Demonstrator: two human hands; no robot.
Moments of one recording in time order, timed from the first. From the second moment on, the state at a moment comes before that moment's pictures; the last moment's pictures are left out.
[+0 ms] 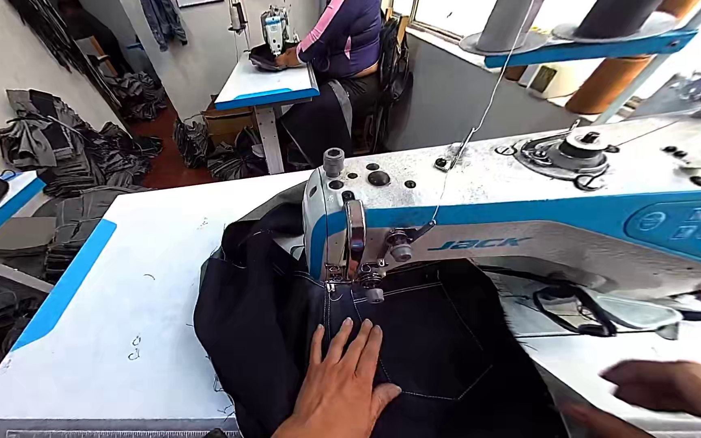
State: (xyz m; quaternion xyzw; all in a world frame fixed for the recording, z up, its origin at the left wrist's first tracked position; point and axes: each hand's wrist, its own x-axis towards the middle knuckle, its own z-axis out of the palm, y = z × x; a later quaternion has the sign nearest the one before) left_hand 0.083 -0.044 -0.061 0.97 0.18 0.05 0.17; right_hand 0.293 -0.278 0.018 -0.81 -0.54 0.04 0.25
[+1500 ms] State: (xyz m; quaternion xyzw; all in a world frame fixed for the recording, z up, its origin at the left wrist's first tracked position) left_hand 0.063 0.017 -0.077 0.97 0.23 0.10 0.04; right_hand 0.252 -0.086 -0.106 -0.74 -0.62 -0.11 0.24
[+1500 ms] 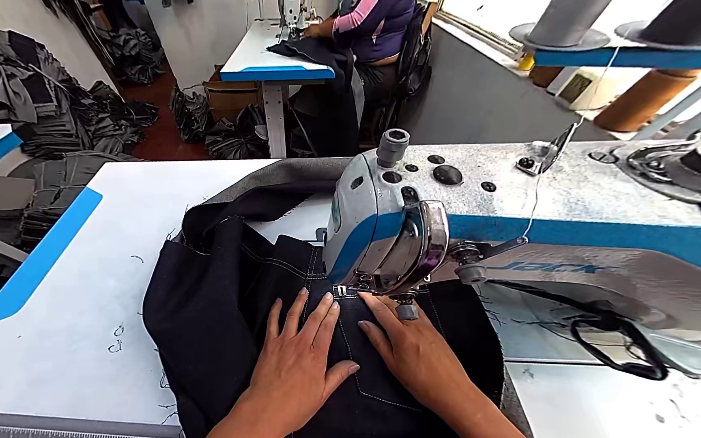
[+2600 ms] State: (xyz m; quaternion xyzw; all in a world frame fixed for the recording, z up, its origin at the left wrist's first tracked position) left_hand 0.063 0.027 -0.065 0.97 0.21 0.02 0.08; right_hand 0.249 -0.085 -0.106 -0.73 -0.61 -0.12 0.27
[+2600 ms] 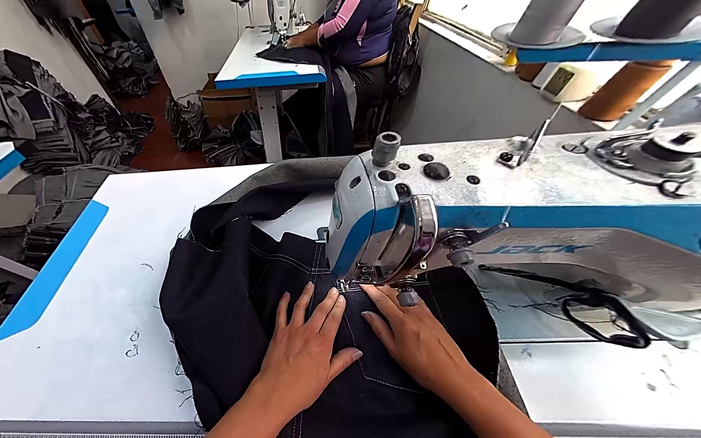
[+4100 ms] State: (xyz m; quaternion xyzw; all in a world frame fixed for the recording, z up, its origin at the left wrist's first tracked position) left_hand 0.055 0.043 -0.067 0.97 0.14 0.05 0.19; right_hand 0.259 -0.093 -0.105 -0.61 -0.72 -0.08 0.31
